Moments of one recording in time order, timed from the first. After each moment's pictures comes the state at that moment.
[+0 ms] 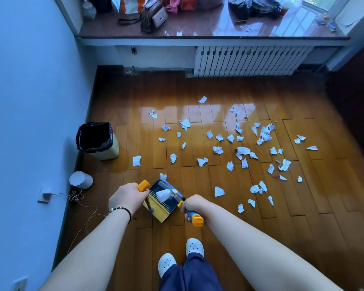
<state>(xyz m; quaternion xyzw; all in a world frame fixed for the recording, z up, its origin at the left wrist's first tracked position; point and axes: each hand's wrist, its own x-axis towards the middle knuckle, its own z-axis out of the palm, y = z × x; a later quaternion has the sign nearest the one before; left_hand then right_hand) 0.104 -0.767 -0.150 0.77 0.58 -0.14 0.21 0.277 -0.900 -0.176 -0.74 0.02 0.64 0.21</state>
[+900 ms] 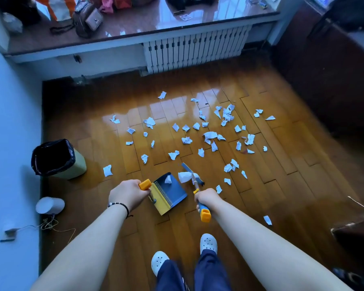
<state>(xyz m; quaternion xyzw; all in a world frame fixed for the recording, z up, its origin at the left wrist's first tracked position) 0.204 -0.838 -0.143 0.88 0.40 -0.18 0.17 0.361 -1.040 -0.171 -0.76 0.16 0.52 0.36</state>
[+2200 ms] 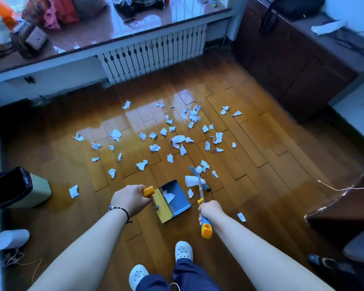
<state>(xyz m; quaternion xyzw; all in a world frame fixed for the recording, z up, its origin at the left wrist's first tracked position) 0.387 -1.004 -0.140 0.93 0.29 -0.19 0.13 0.497 -1.236 -0.175 -0.74 0.24 0.49 0.39</state>
